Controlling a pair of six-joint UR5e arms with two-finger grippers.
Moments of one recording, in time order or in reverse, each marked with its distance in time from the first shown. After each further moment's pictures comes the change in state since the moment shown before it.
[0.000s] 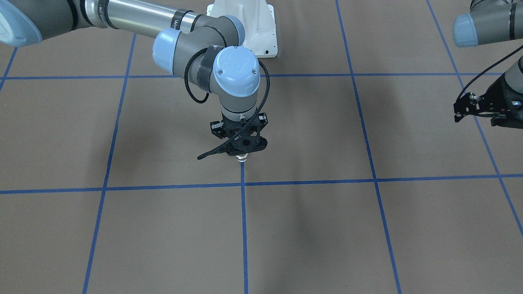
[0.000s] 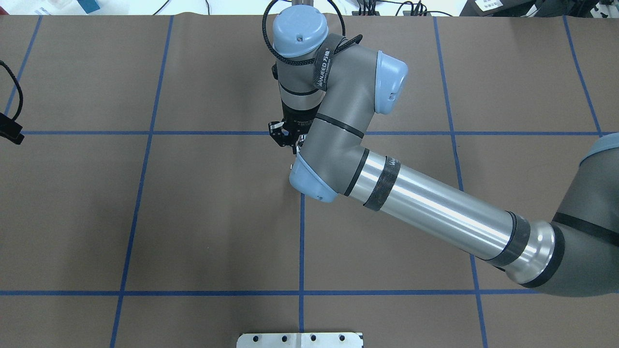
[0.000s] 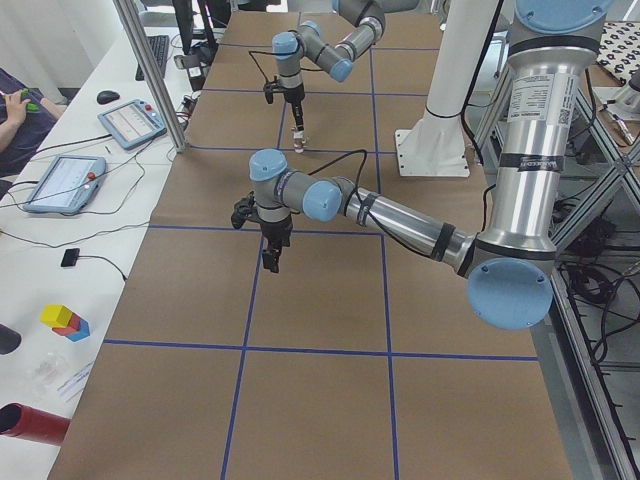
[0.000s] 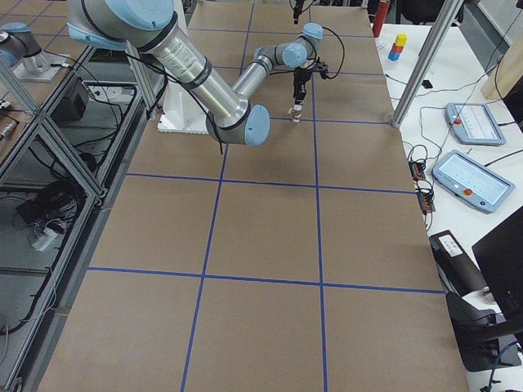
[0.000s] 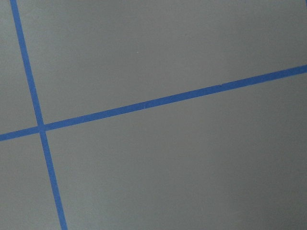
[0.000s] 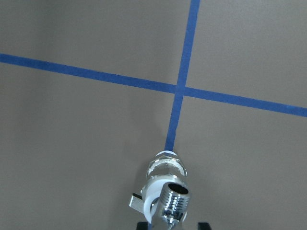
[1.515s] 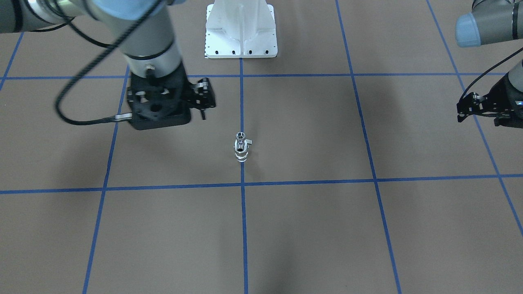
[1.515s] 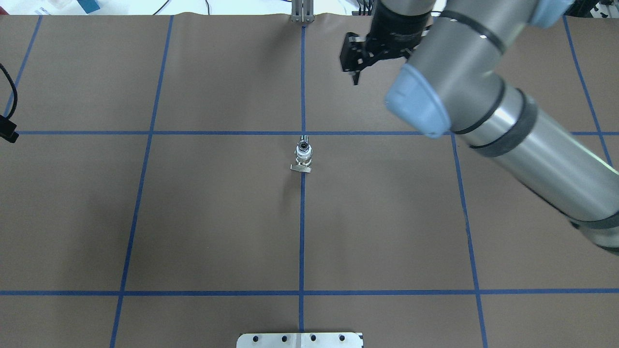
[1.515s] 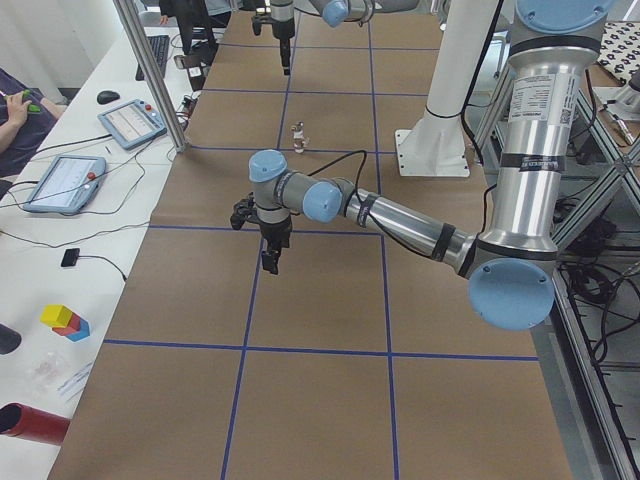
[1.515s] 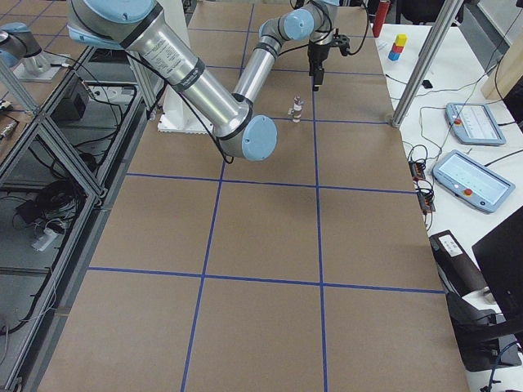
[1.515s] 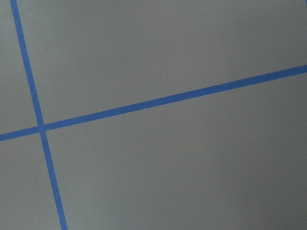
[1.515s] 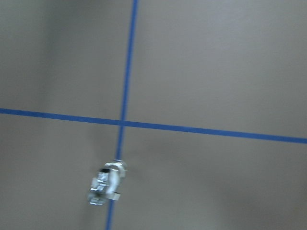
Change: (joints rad) left arm -0.029 0.007 0.009 0.001 -0.001 0.048; right arm 0.311 -0.174 0.454 -0.349 0.098 -0.247
